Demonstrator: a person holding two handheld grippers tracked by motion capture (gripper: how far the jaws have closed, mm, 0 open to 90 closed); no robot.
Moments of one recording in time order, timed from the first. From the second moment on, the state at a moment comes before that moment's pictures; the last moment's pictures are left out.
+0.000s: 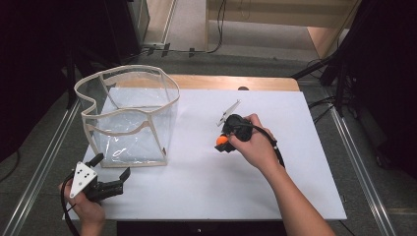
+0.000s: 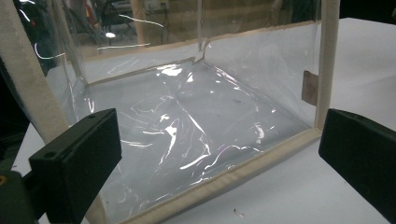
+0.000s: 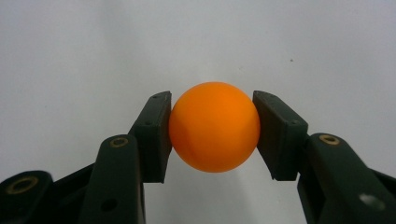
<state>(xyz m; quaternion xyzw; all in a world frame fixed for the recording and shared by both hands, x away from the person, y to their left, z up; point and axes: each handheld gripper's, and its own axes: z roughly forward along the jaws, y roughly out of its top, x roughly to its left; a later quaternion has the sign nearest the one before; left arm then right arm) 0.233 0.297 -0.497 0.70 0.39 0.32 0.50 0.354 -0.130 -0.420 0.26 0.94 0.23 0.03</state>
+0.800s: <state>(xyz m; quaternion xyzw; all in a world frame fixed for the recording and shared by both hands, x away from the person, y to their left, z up) 0.233 0.298 -0.497 0.70 0.39 0.32 0.50 0.360 -0.114 -0.408 0.24 0.94 0.24 0.03</state>
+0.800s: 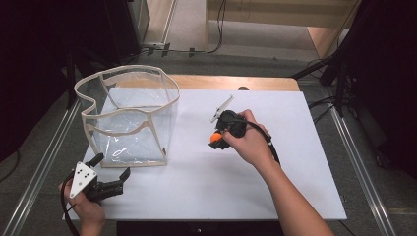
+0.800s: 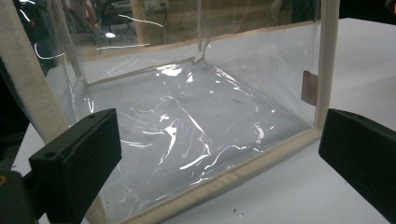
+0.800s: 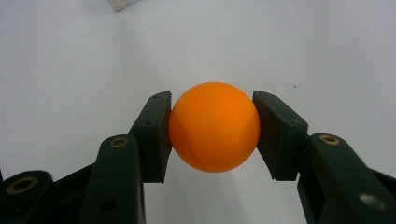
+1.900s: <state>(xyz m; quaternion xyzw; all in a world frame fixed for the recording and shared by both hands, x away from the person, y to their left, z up) 0.233 0.298 -0.497 0.70 0.39 0.32 0.50 0.366 -0.093 -0.381 0.22 0.94 0.25 0.03</state>
